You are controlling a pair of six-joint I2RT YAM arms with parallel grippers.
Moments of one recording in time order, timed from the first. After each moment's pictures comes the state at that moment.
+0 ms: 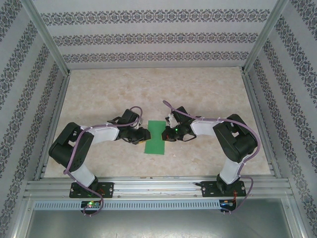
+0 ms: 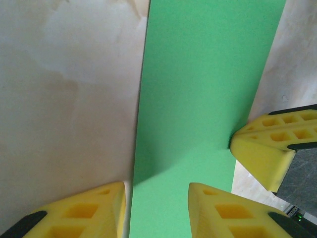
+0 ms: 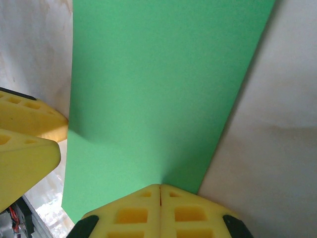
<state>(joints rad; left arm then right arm) -0.51 1.65 0.77 -0.17 0.48 -0.78 0.55 1.78 0.85 -0.19 -0.58 0.57</state>
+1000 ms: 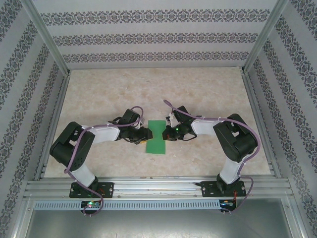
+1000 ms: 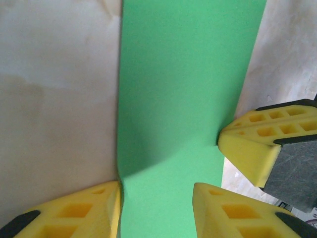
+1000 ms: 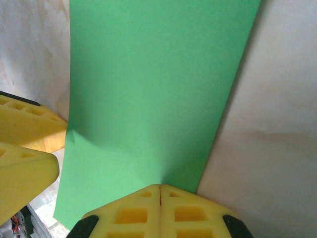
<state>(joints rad) -0.52 1.66 0.76 -0.13 0.49 -0.82 0.54 1.78 0.85 -0.19 -0.58 0.55</state>
